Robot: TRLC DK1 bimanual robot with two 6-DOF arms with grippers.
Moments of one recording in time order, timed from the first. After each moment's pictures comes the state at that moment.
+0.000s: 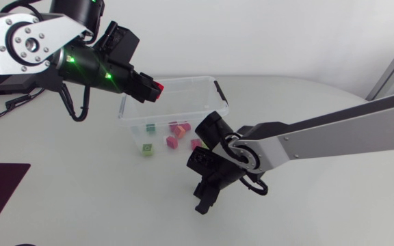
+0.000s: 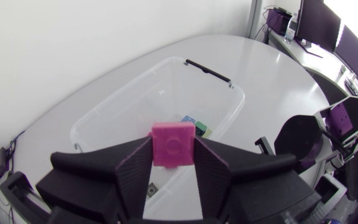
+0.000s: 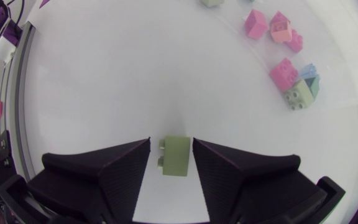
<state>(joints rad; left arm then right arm) -0.40 1.52 1.28 -0.48 0.18 0.22 0.74 1.83 0.96 -0.33 -0.15 -0.34</state>
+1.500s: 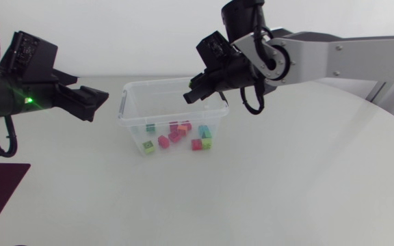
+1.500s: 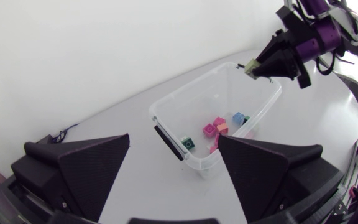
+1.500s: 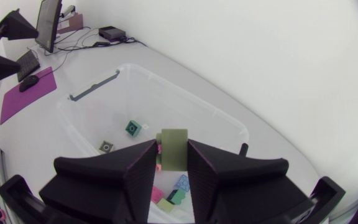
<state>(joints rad) -0.21 1.07 0.94 -0.37 0.06 0.32 0.57 1.77 1.39 -0.19 -0.05 -0.22</state>
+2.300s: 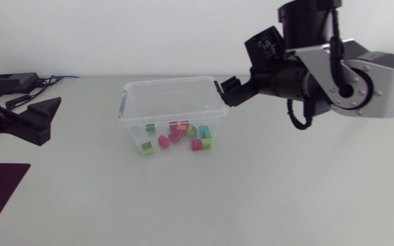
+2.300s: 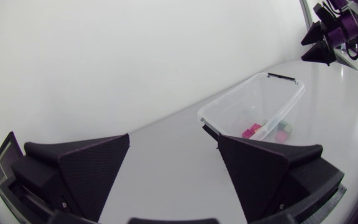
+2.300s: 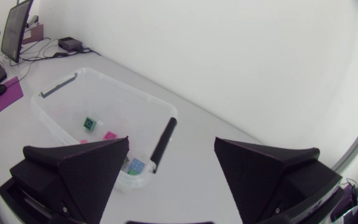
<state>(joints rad) -0.05 0.69 0.68 -0.23 0.02 0.43 0.51 1.42 1.06 -0.07 0.19 -0.22</state>
